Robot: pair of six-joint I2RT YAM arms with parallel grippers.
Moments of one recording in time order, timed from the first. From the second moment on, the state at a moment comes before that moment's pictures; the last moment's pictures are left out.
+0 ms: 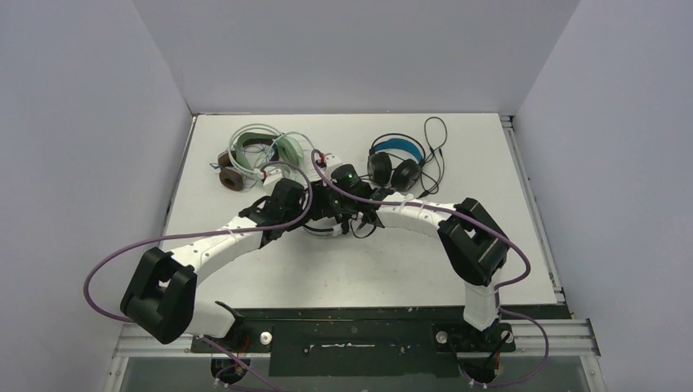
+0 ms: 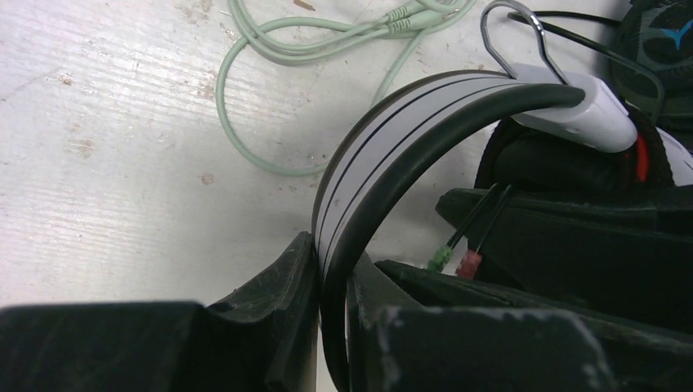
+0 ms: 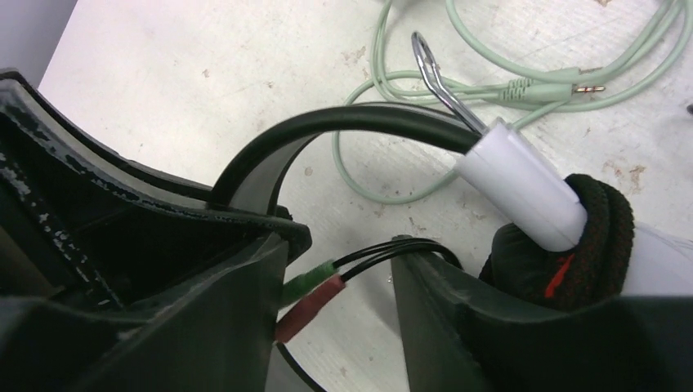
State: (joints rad) left arm -0.57 1.37 0.81 -0.28 -0.32 -0.88; right arm 0.82 1.90 1.27 0.04 -0.16 0.41
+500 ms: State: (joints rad) left arm -0.57 1.38 0.81 -0.27 -0.30 -0.90; right arm 0.79 1.90 1.28 0.03 -0.16 0.40
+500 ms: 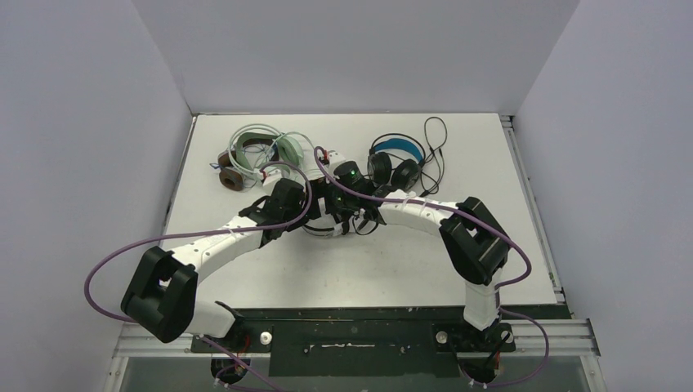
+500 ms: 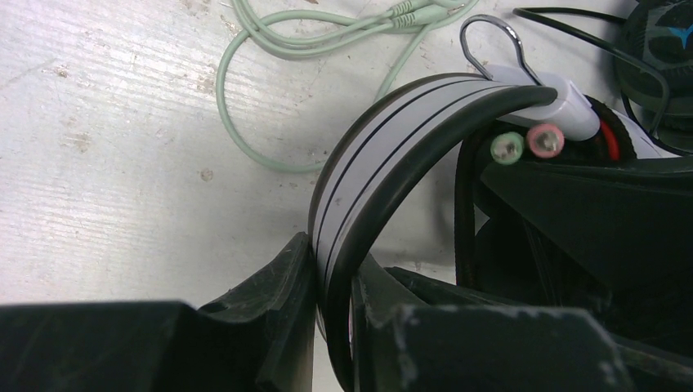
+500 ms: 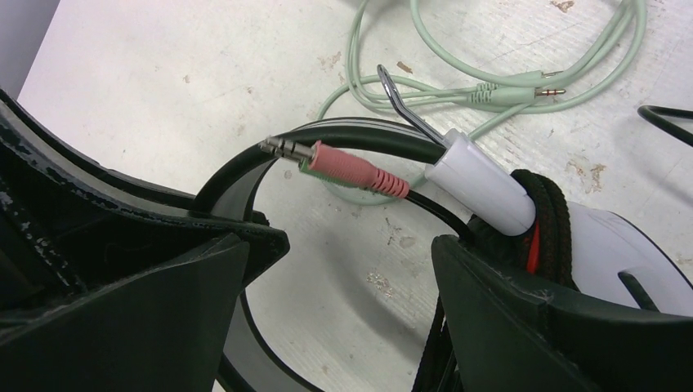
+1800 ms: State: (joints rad) left arm -0.47 1.44 0.86 -0.27 -0.01 -0.93; right arm 0.78 1.84 1.32 -0.06 -0.15 0.35
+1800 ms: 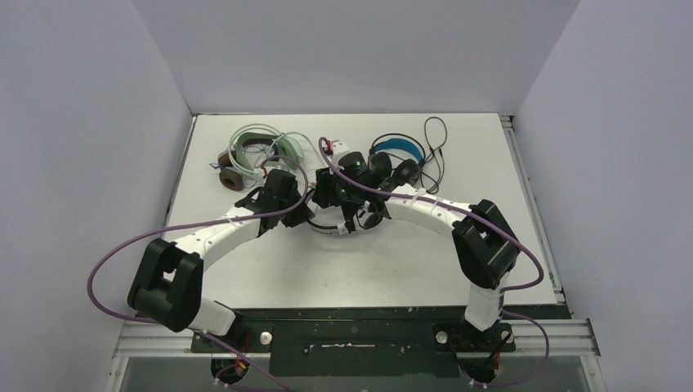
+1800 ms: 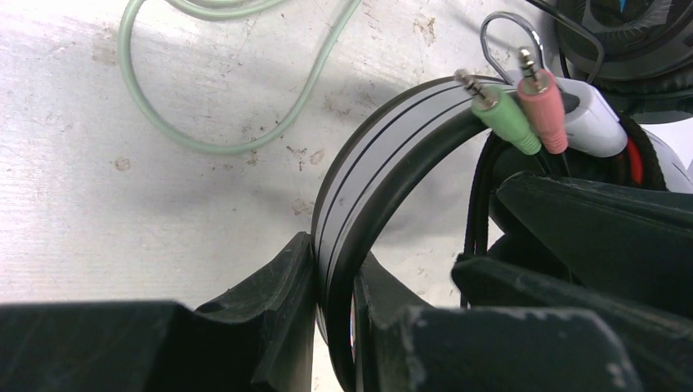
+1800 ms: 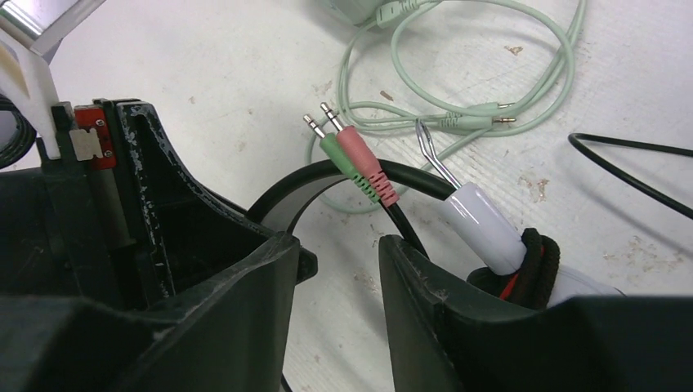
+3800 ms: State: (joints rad) left arm -0.44 1.50 0.92 -0.30 -0.02 -0.87; right arm 0.75 1.87 1.55 -0.38 -0.30 -0.01
